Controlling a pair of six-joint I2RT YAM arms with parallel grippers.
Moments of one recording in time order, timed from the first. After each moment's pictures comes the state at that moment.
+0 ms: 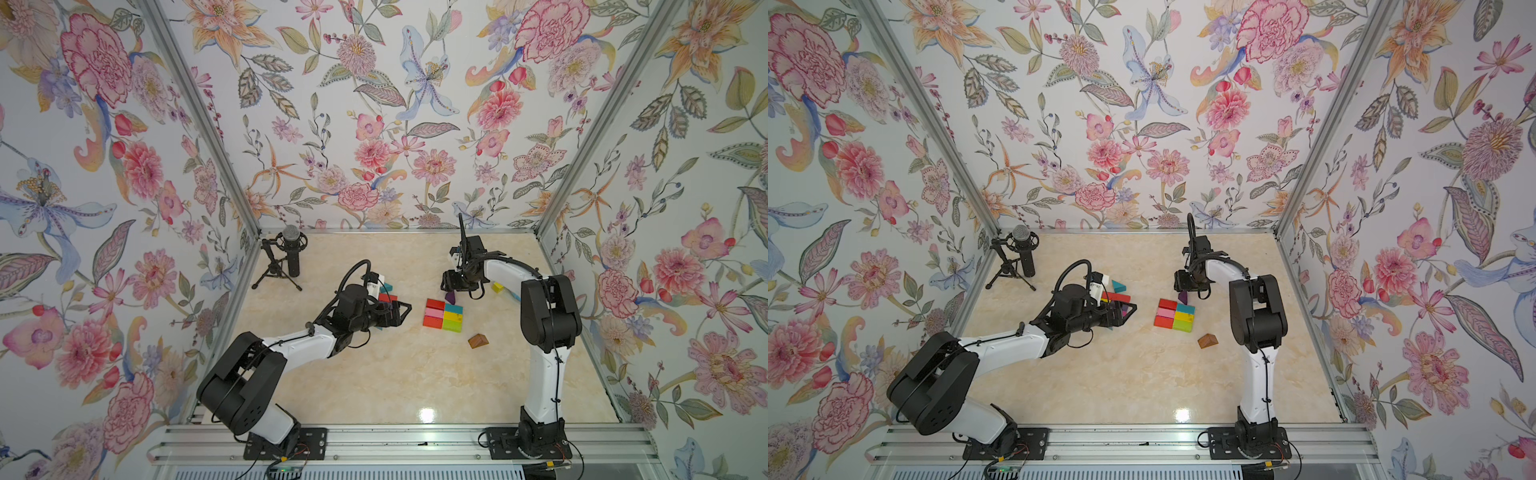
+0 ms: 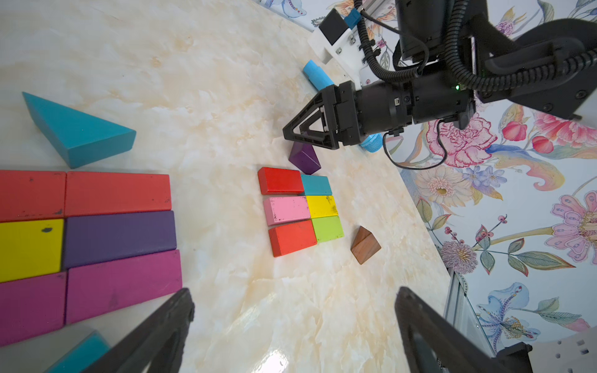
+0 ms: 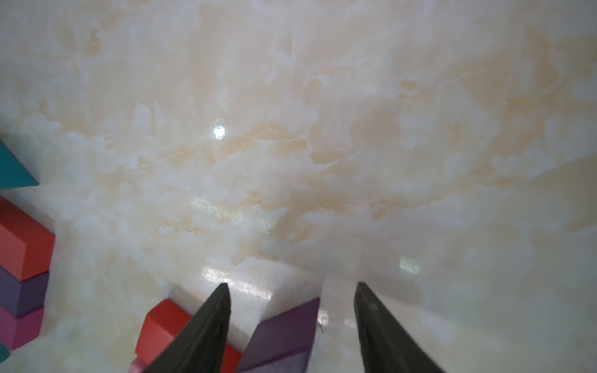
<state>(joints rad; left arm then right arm) -0.60 1.53 0.70 0.37 0.34 -0.62 0.25 2.10 1.53 -0.61 -0.21 0.09</state>
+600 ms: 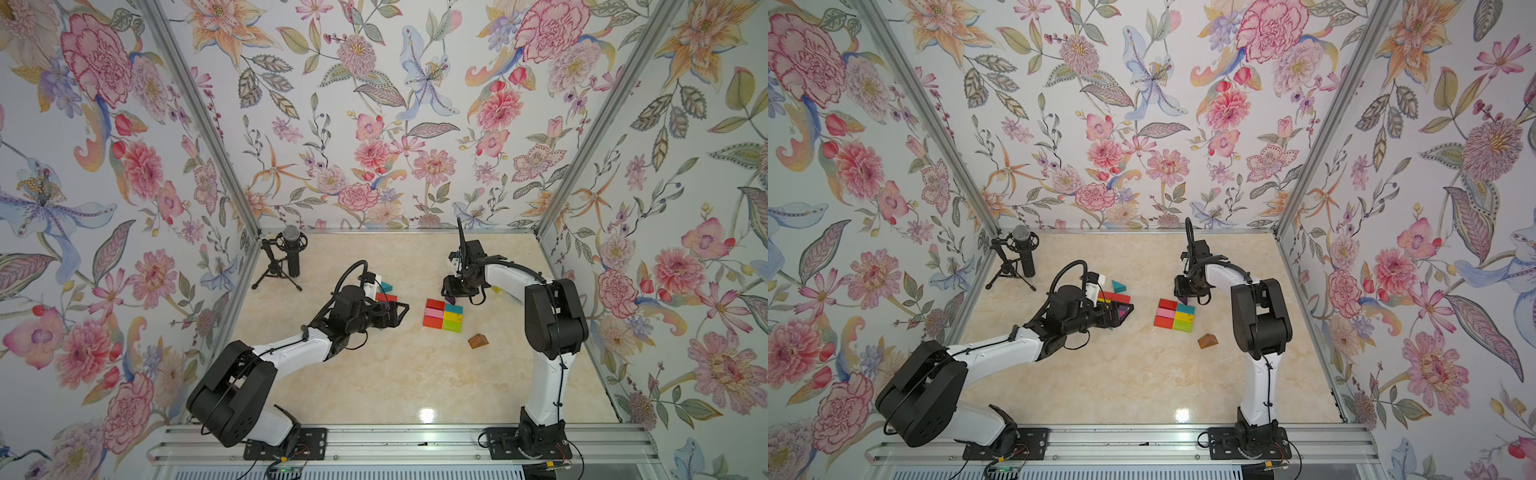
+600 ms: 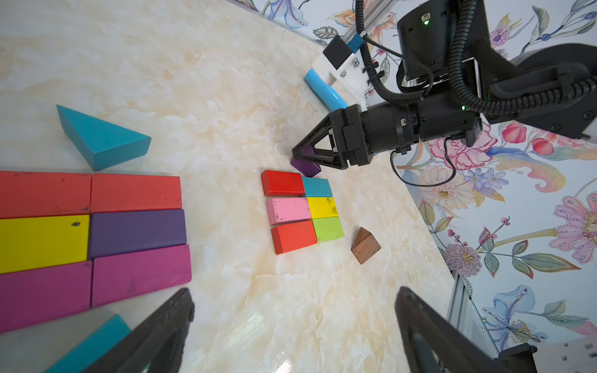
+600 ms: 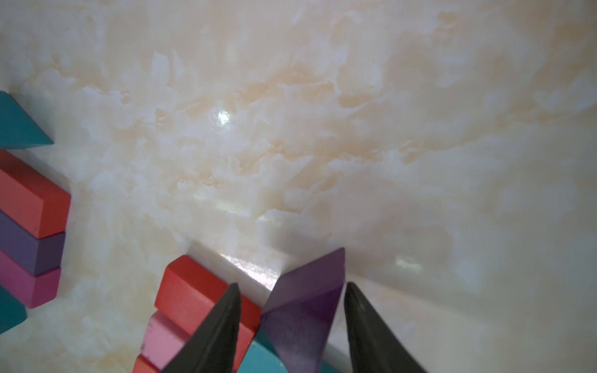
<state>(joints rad) -0.60 1.46 0.68 0.34 0.31 -0.61 0.28 2.04 1.45 -0.61 -0.22 0.10</state>
